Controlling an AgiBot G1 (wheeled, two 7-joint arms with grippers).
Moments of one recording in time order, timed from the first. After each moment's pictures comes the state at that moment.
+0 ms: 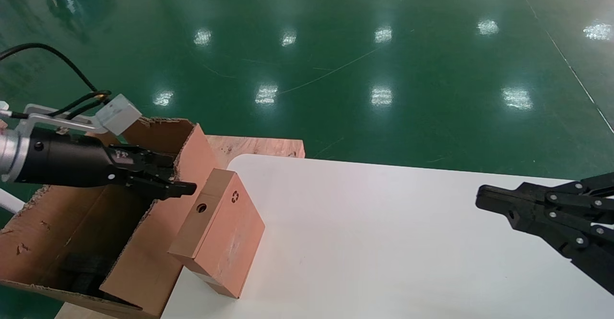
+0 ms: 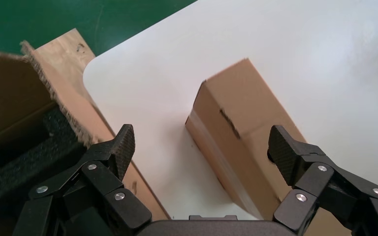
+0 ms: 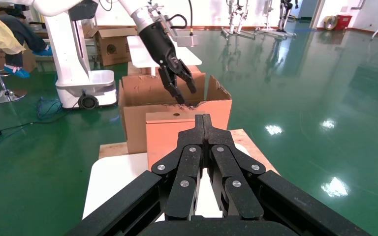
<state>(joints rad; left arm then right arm) -1.44 0.41 0.44 -0.94 1.53 1.58 -0.69 1.09 -0.58 -0.35 1.26 -0.68 -1.46 0.15</state>
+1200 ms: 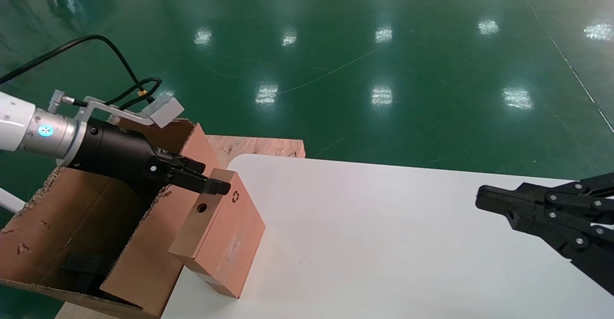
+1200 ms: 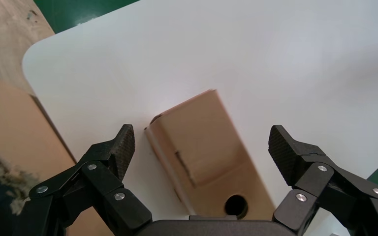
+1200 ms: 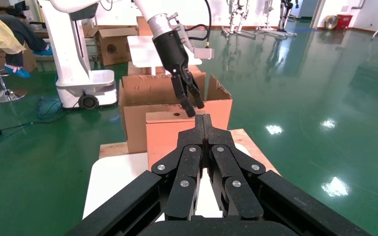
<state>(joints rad) -1.67 0.56 0.76 -0.80 1.51 1.58 -0.84 1.09 -0.58 -0.35 1.26 -0.68 -1.46 0.15</state>
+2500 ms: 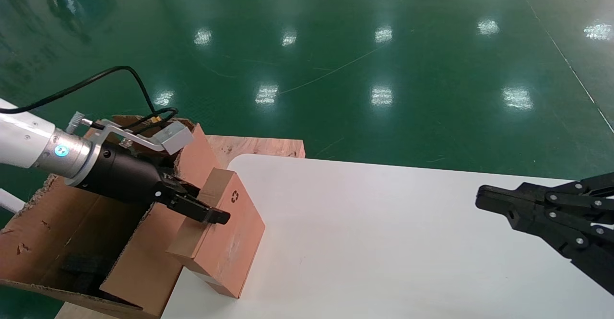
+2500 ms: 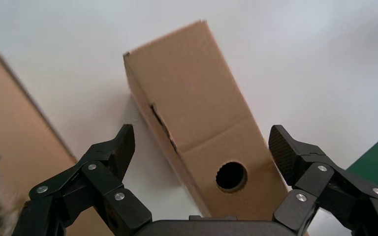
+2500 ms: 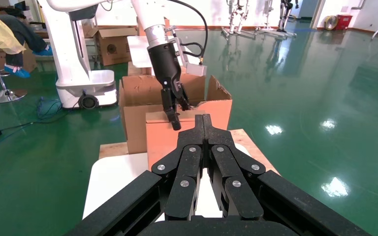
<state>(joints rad) -1.67 0.55 0.93 -0.85 1.44 1.55 -0.88 1.09 -0.58 -0.35 1.26 -0.68 -1.46 0.15</state>
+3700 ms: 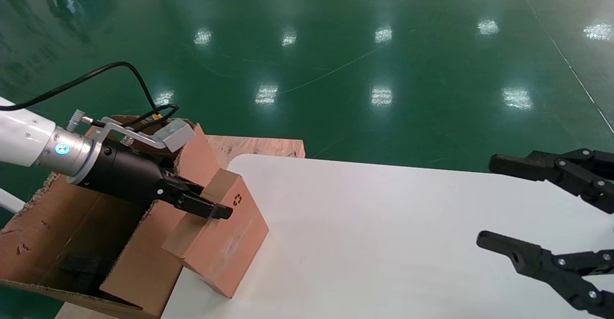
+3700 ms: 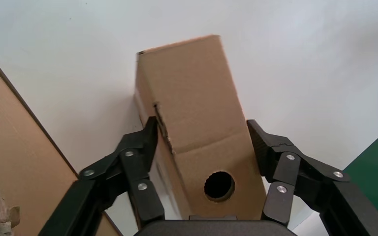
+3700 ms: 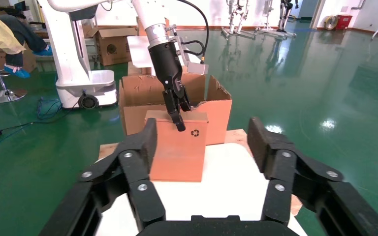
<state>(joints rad) -1.67 0.55 0.92 -0.84 1.43 1.55 -0.87 1.09 -0.58 -0.35 1.26 -0.68 -1.46 0.15</state>
